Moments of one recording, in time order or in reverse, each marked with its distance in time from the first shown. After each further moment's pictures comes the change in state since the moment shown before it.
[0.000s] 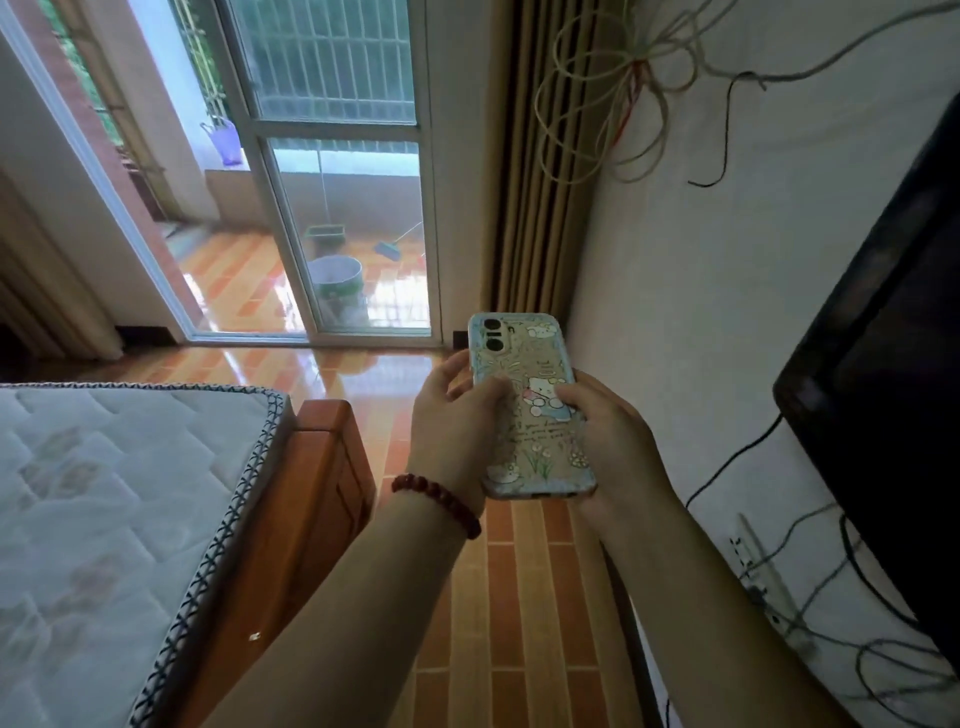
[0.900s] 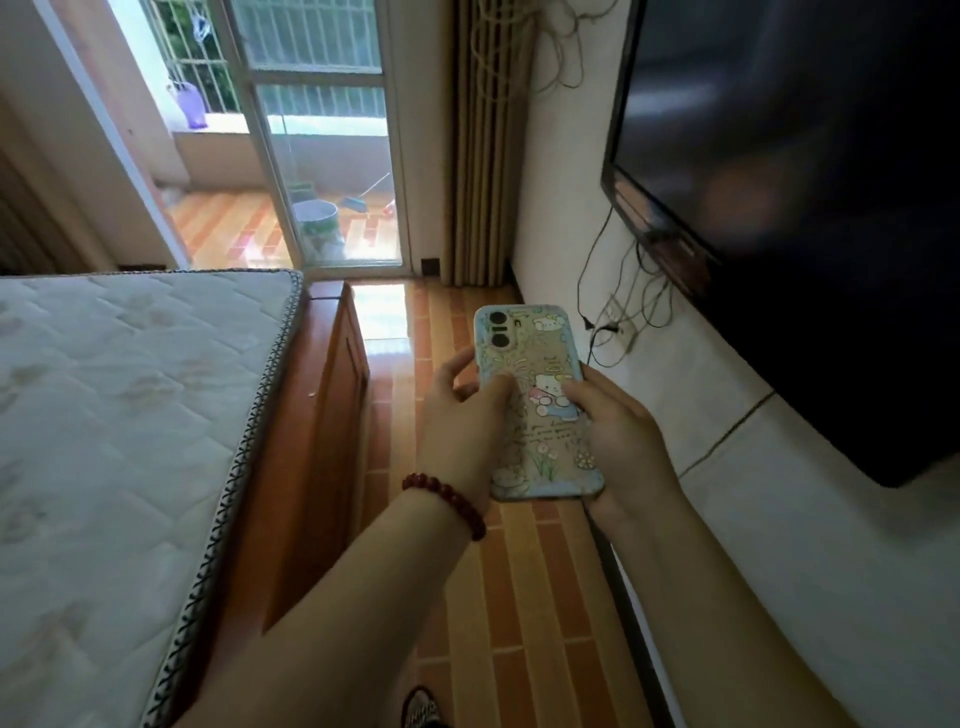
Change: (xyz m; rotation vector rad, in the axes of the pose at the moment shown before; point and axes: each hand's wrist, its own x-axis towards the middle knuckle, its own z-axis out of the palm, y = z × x) left_hand -0.551 -0.139 -0.160 0.113 -0.094 -0.003; right_hand -0.572 0.140 -0.118 0.079 0.062 -0.047
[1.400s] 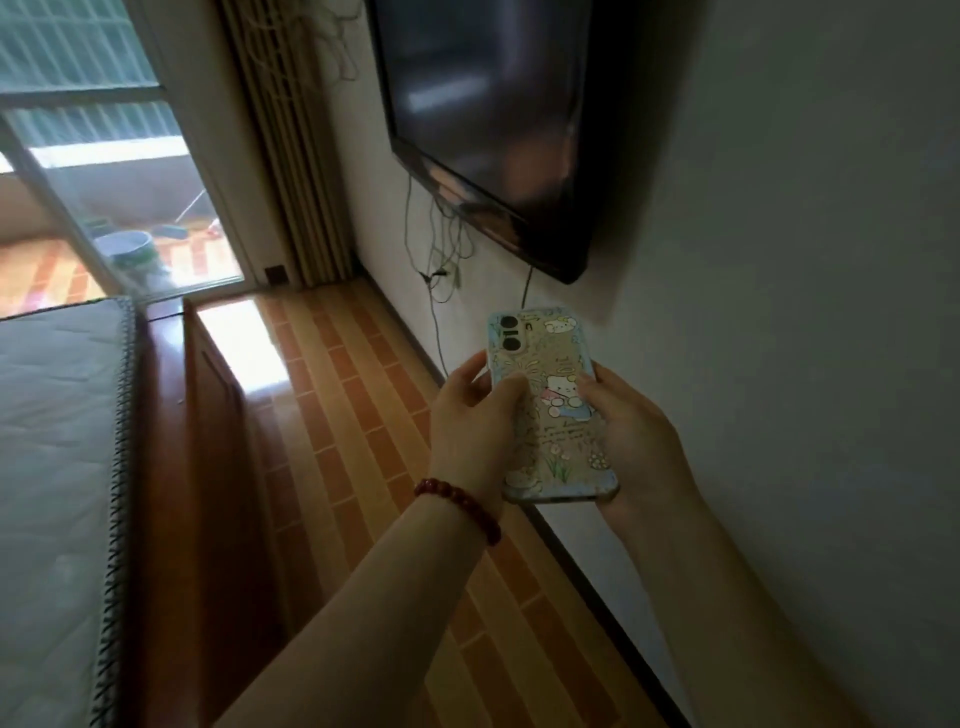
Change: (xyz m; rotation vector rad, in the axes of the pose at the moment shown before) left_hand -0.285 -0.066 0.026 0.053 -0.404 -0.091; right_hand -0.304 0.011 -0.131 0.146 0.381 -0.120
